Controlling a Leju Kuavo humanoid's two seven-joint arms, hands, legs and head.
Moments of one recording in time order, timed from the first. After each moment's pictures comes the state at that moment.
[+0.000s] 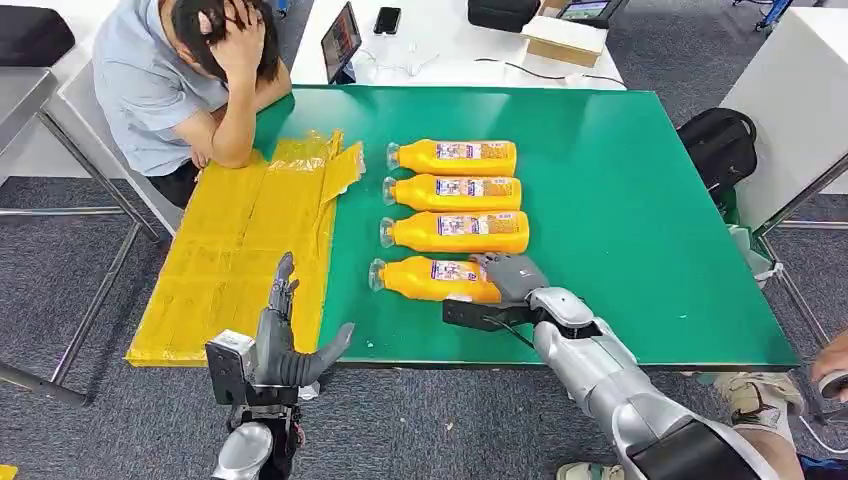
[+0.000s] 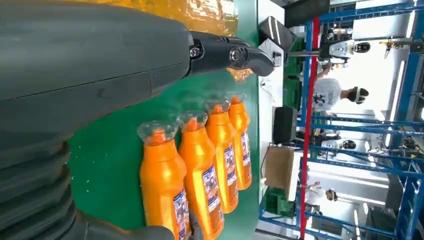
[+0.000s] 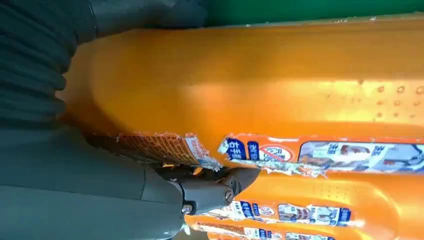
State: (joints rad) left arm -0.01 -0.24 -0.24 -1.37 -0.11 0.18 -0.57; right arm -0.67 -0.04 0.46 -0.54 0.93 -0.06 -0.28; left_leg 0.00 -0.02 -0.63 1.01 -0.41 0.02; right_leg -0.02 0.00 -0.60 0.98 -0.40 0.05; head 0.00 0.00
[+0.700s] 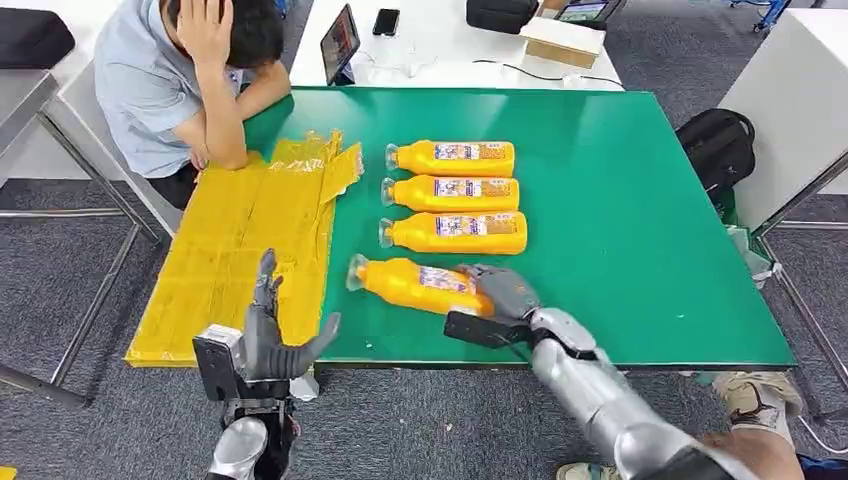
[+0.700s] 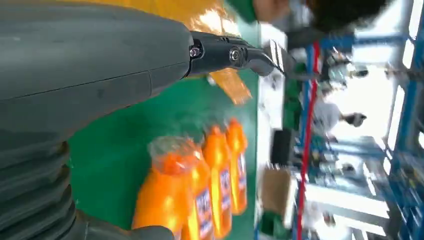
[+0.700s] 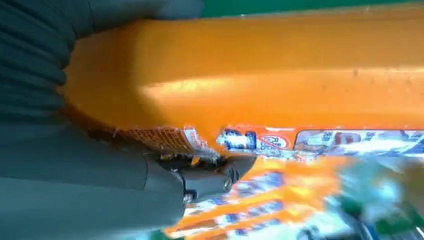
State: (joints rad) left arm -0.02 -0.24 -0.22 -1.38 -0.08 0.26 -0.54; right arm -0.49 -0.03 0.42 -0.73 0.62 -0.18 -0.50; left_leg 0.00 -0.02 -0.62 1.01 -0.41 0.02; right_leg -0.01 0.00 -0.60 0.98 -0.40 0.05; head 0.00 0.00
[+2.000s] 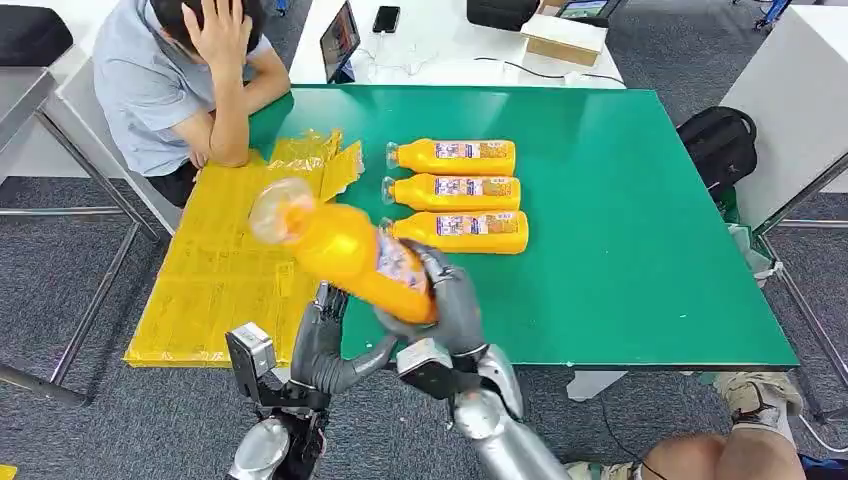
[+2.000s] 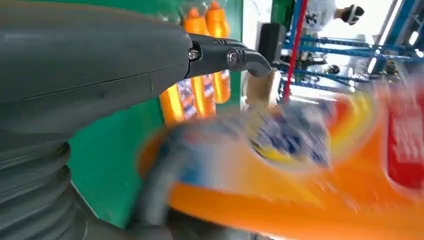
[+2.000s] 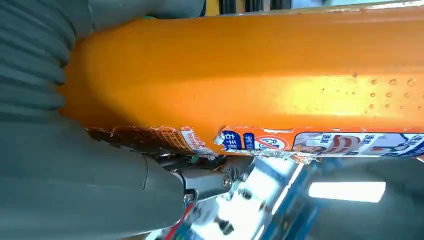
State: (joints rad) left arm -0.03 -0.23 -0.41 -1.42 0.05 0.02 -0.49; right arm -0.24 0.22 0.39 -1.18 0.47 -0.44 -0.70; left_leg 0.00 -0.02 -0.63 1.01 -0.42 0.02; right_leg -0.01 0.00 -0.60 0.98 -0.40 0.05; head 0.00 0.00
